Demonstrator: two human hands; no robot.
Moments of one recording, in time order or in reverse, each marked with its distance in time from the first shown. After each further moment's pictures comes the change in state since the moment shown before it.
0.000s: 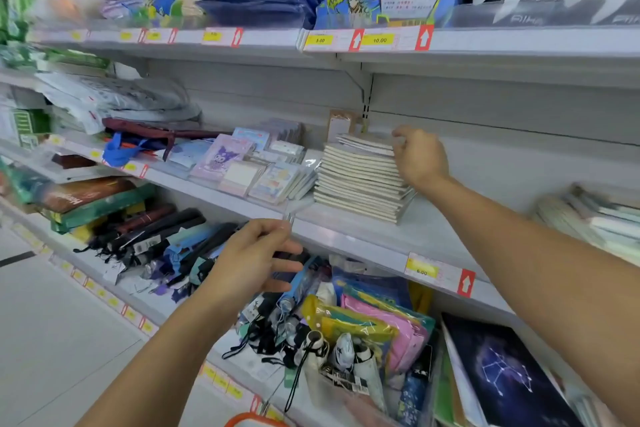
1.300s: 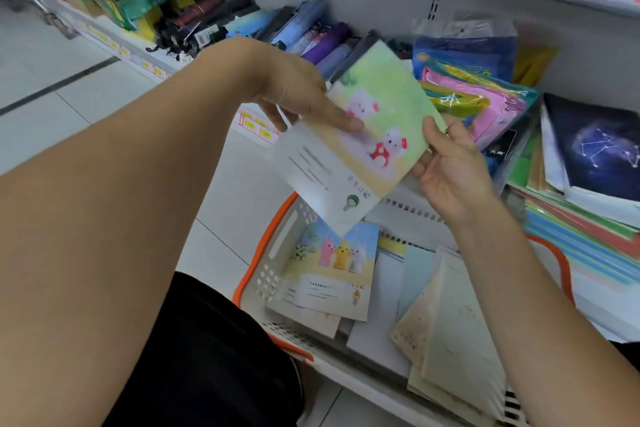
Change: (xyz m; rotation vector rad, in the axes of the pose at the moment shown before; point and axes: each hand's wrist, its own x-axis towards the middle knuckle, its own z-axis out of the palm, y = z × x) left_hand -0.035 -0.062 -0.042 1.115 -0.571 -0.457; right_hand -0.371 -0.013 0.089 1.716 -0.413 0.921
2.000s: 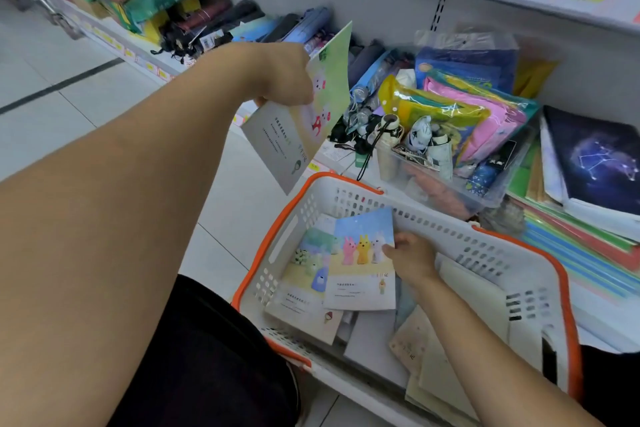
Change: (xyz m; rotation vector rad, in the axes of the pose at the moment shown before) left_hand 0.015 -0.017 -0.015 0.186 0.379 -0.074; right_hand -0.028 0.125 -0.091 -1.081 0.294 0.330
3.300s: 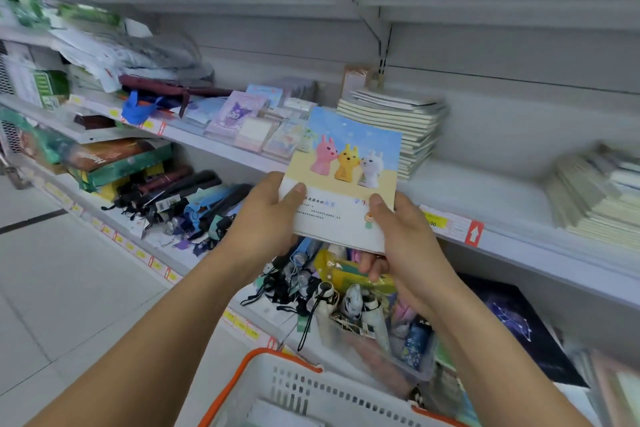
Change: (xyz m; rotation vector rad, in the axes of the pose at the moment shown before) left_hand -0.014 0.072 -0.033 -1.196 0.409 0.361; right_hand -0.102 -0.295 -0.156 0.493 -0.119 -0.651
